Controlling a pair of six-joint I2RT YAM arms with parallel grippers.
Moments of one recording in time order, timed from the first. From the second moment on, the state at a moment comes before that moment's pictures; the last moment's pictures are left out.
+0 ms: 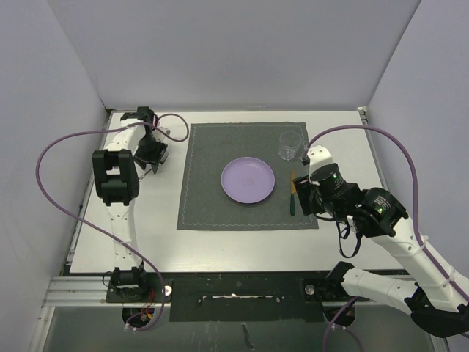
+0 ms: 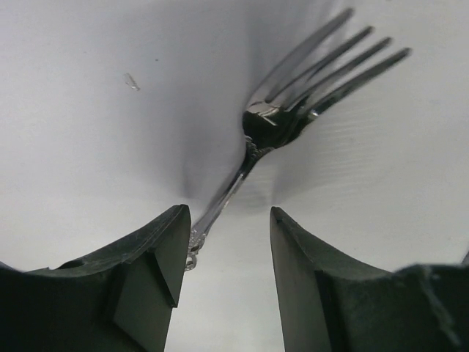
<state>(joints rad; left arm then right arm) 0.00 2.35 2.01 -1.12 -0.05 0.30 0.79 0.95 1.29 -1.17 0.44 0.18</state>
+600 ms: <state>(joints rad) -0.03 2.28 1.93 -1.05 0.06 0.47 0.79 0.95 1.29 -1.17 0.44 0.18</state>
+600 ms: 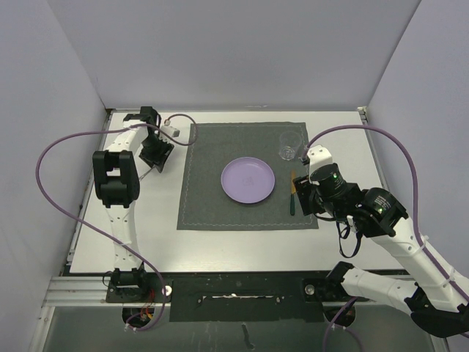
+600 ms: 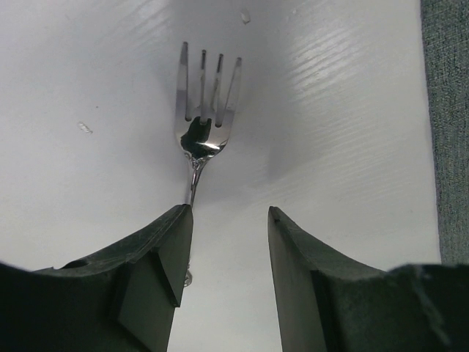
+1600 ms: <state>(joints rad) -0.01 2.32 1.93 -1.02 0.03 0.54 0.79 0.96 1.29 -1.17 0.44 0.18</state>
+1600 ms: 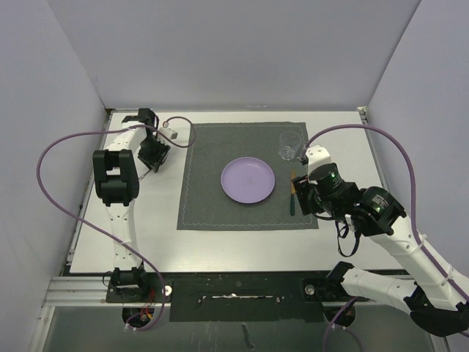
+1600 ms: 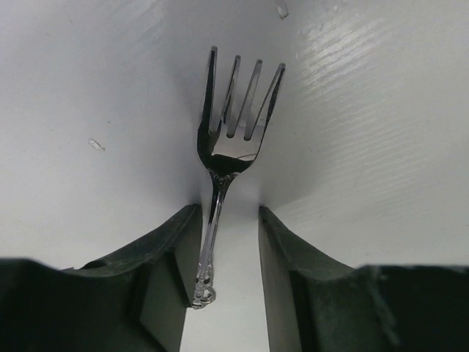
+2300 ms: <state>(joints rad) -0.03 2.34 2.03 -1.11 -0.03 0.39 0.79 0.95 1.24 -1.15 0.44 0.18</state>
